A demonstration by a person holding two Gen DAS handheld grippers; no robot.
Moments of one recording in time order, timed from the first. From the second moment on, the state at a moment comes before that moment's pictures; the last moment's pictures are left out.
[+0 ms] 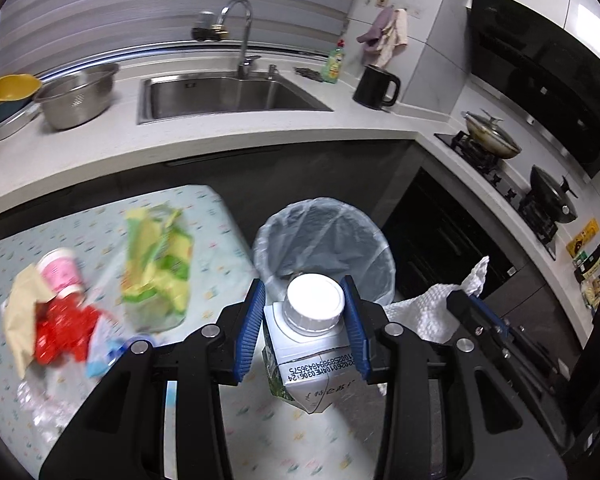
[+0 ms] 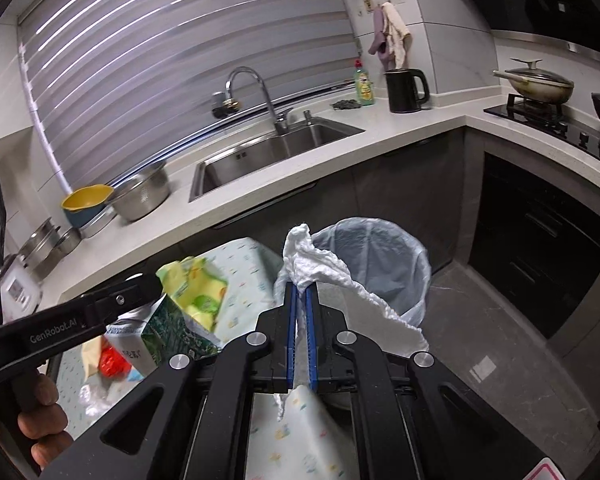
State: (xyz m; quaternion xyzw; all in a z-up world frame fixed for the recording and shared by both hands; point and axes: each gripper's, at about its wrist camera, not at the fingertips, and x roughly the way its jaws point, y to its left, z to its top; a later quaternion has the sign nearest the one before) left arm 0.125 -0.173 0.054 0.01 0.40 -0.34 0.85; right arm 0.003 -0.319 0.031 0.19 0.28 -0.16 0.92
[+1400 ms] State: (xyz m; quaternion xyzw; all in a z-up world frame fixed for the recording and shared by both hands) left arm 0.200 -0.196 0.010 0.03 0.39 -0.28 0.88; right arm 0.105 -0.350 0.017 0.16 0.30 -0.18 0.92
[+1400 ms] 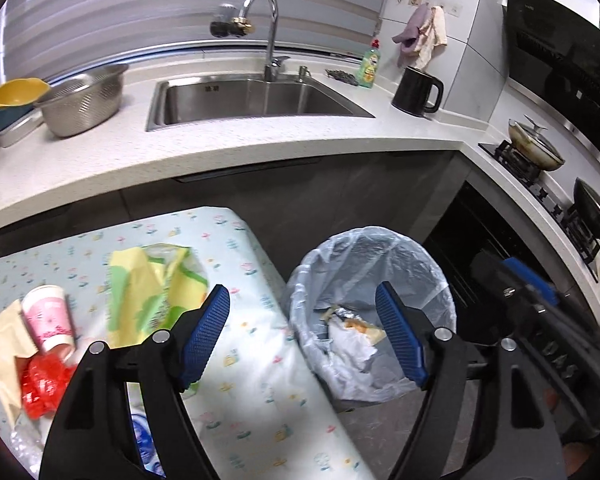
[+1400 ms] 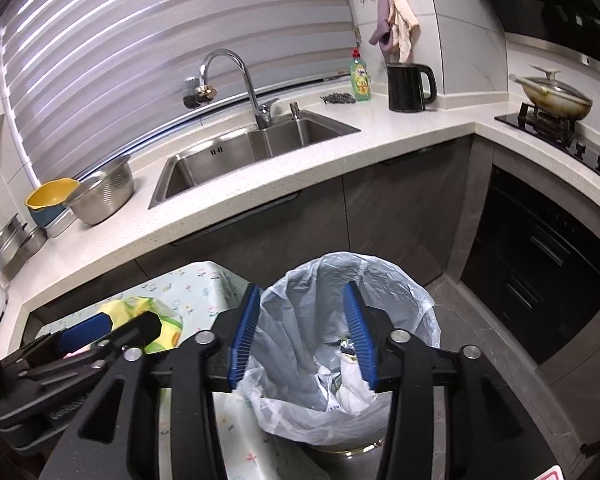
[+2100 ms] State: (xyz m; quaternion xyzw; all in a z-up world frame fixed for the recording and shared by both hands) left arm 0.154 -0.068 0.039 0.01 0.37 -0.21 0.90; right arm 0.064 -0.230 0.066 0.12 0.28 -0.13 0.94
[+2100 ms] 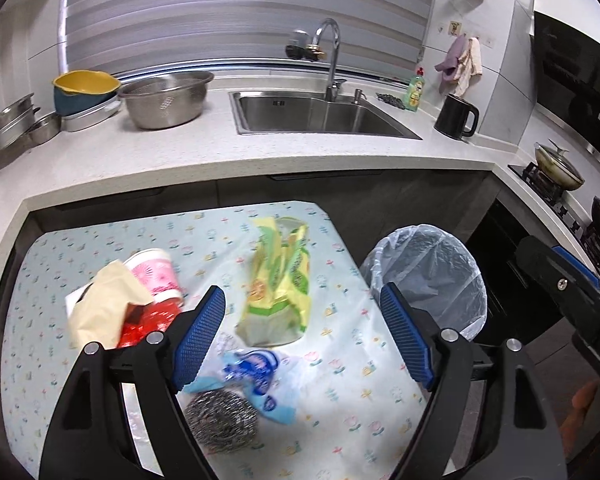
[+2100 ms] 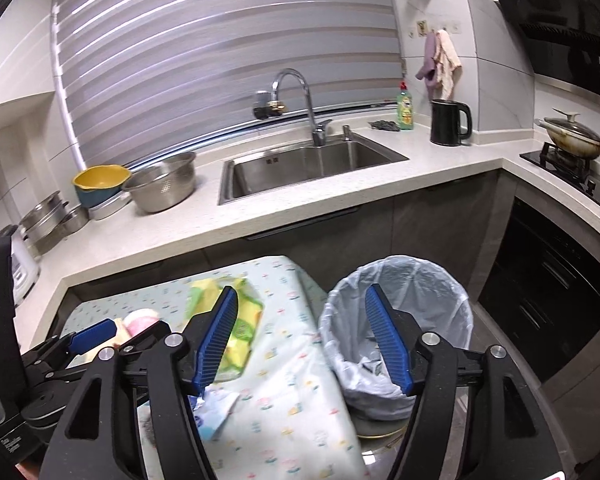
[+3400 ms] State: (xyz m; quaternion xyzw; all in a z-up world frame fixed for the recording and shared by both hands) left arm 0.110 0.155 -0.083 -0.05 0.49 -0.03 0.87; right arm 0.053 -0.075 -0.058 0.13 0.42 -0.03 0.90
